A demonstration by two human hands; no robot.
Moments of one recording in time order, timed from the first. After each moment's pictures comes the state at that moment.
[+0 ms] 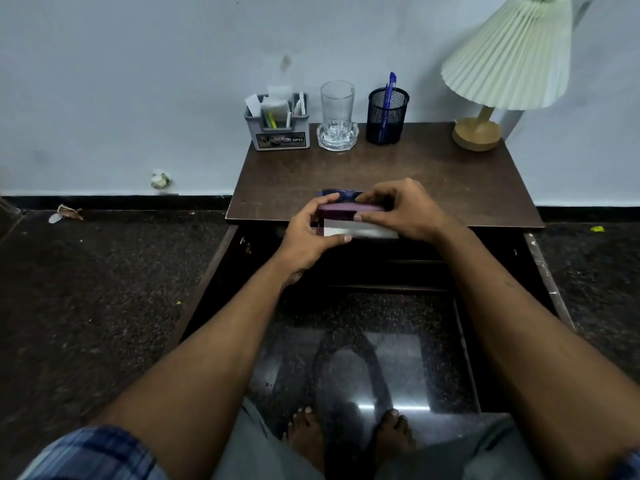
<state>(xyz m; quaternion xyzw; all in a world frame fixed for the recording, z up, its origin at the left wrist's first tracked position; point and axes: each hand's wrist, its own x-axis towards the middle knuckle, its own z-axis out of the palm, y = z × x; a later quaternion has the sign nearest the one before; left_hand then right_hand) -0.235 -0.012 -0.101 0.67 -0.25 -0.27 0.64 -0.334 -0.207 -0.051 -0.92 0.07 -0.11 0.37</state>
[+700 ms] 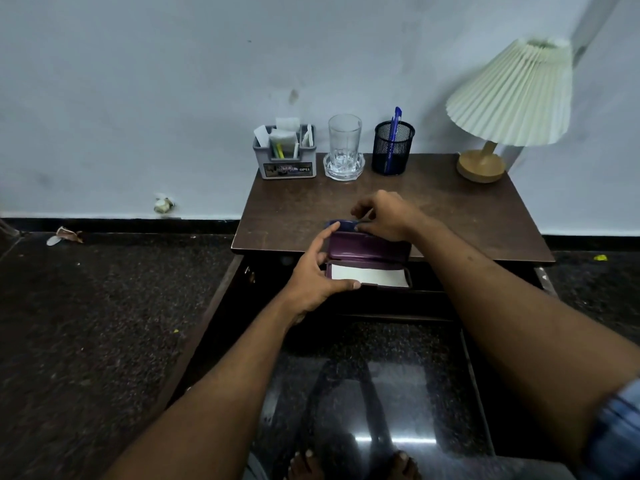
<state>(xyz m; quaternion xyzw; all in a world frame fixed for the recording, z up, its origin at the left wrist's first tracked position) -0.237 -0.002 -0.101 0.64 -0.24 -0.35 0.64 -0.255 -0.217 -0.049 -0.97 0.12 0.00 0.22</state>
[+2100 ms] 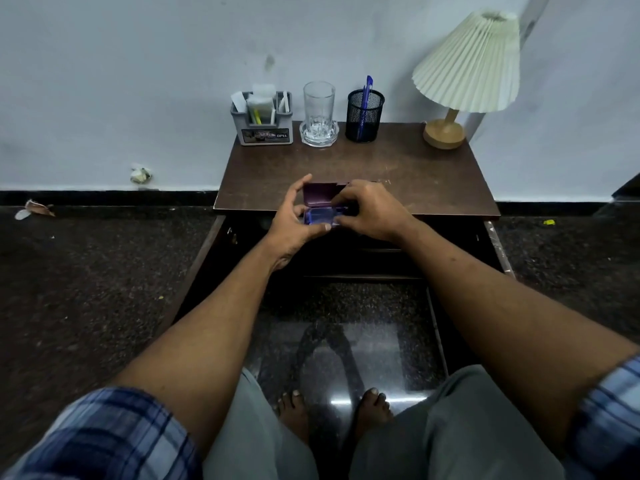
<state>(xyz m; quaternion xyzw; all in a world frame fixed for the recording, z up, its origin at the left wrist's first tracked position) -0.247 -0.002 -0.088 0.62 -0.24 -0.33 0.67 -0.340 -0.172 -0.049 -0.97 0.07 -0.10 0.19</state>
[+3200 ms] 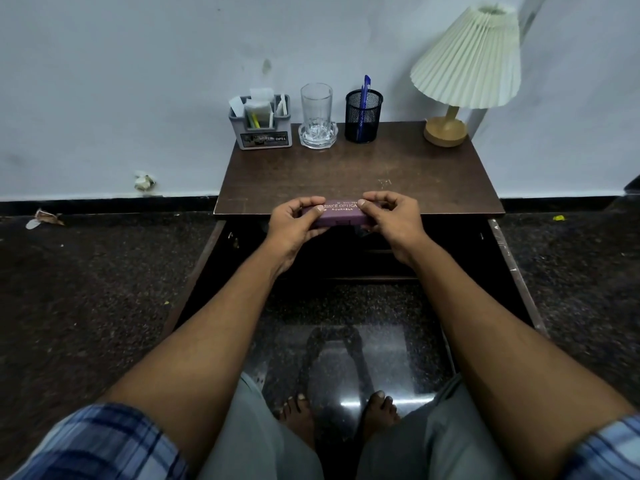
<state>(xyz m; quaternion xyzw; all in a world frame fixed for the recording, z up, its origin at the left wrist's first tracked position) -0.251 -0.021 -0.086 0.59 -0.10 -0.31 0.73 -0.357 -0.173 -0.085 -0.62 0.34 -0.24 0.67</state>
